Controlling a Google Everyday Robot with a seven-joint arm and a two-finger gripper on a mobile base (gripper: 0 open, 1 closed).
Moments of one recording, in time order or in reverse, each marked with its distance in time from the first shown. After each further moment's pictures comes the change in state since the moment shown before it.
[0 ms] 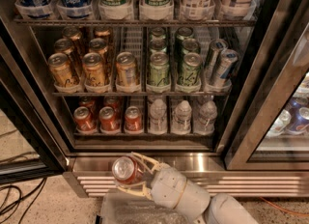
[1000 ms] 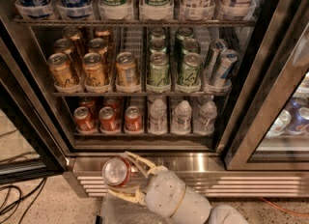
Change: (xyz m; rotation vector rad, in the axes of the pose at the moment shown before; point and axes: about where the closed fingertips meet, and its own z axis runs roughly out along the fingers) arm -0.063 0.008 0.002 0.056 -0.081 -0.114
